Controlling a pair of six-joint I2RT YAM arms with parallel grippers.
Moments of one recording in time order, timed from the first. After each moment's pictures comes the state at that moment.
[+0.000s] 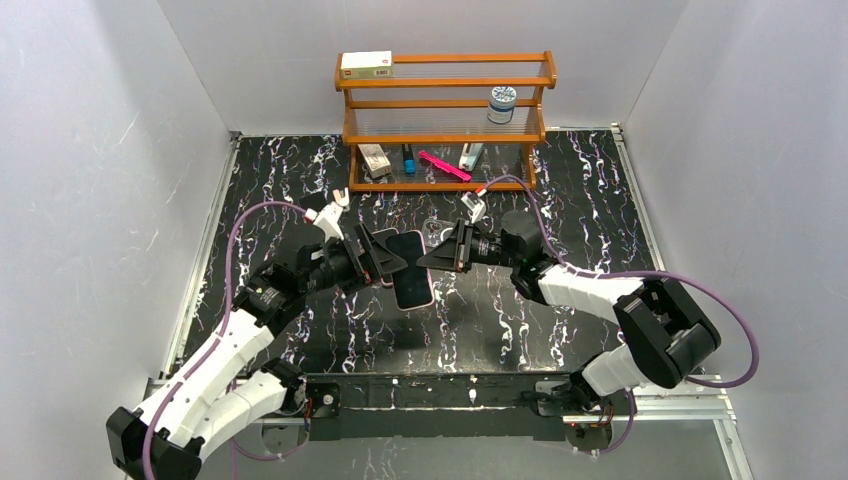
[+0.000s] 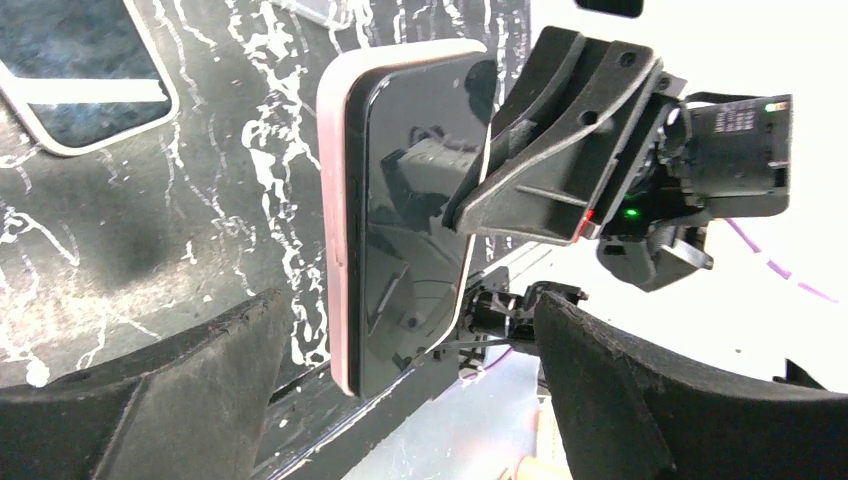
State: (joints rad) left arm -0.55 0.82 0.75 -0.42 0.30 -0.94; right arm 0.67 1.44 0.63 0.70 -0.72 1.08
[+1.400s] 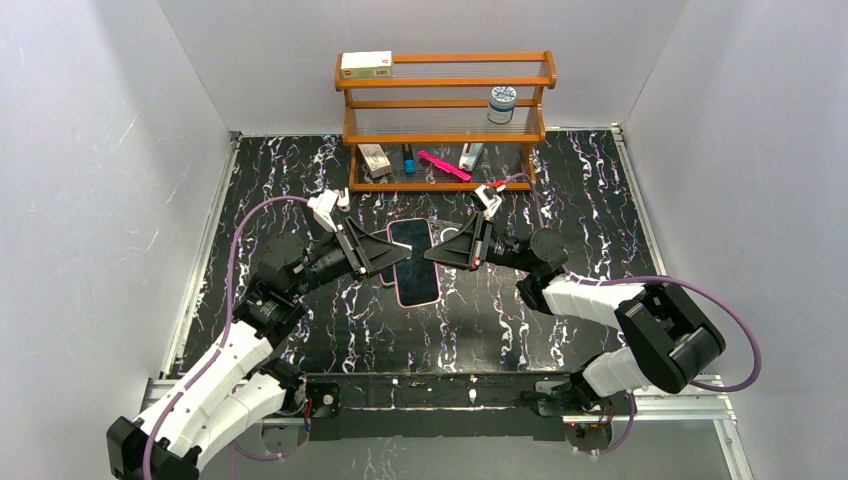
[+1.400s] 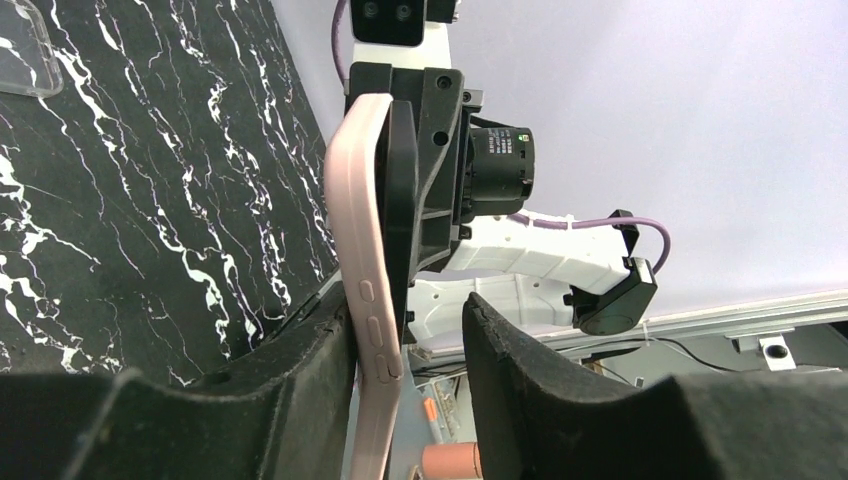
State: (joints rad) left arm -0.55 0.75 0.63 0.09 0.51 -1.16; right arm 0.66 1.41 0.54 1.26 -0.76 1.47
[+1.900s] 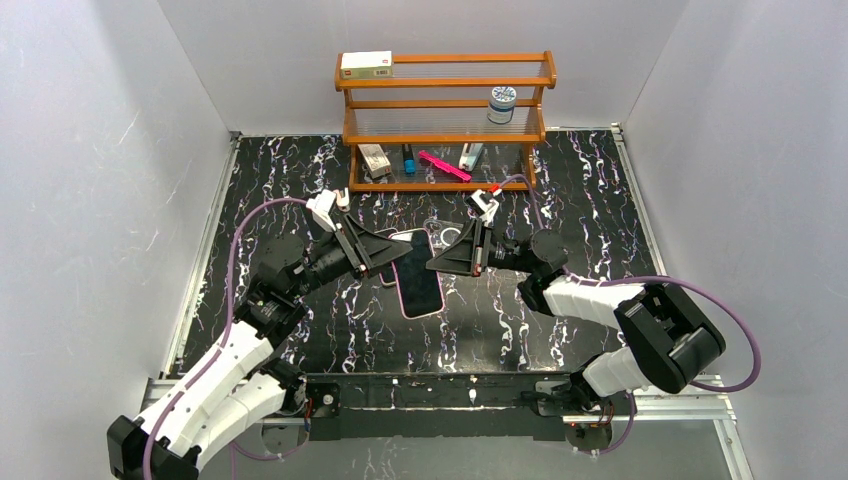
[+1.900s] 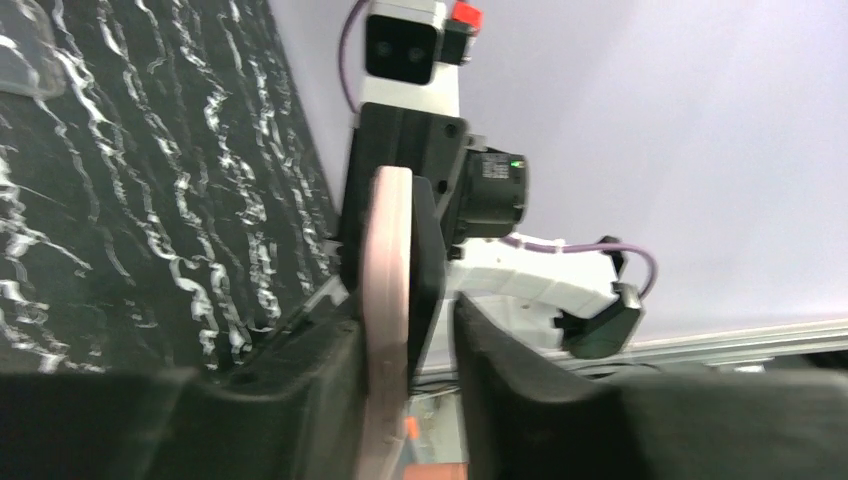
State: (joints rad) left arm -0.55 0.76 0.62 0.12 0.46 -1.22; right arm 0.66 1.41 0.53 1.26 -0.85 1.43
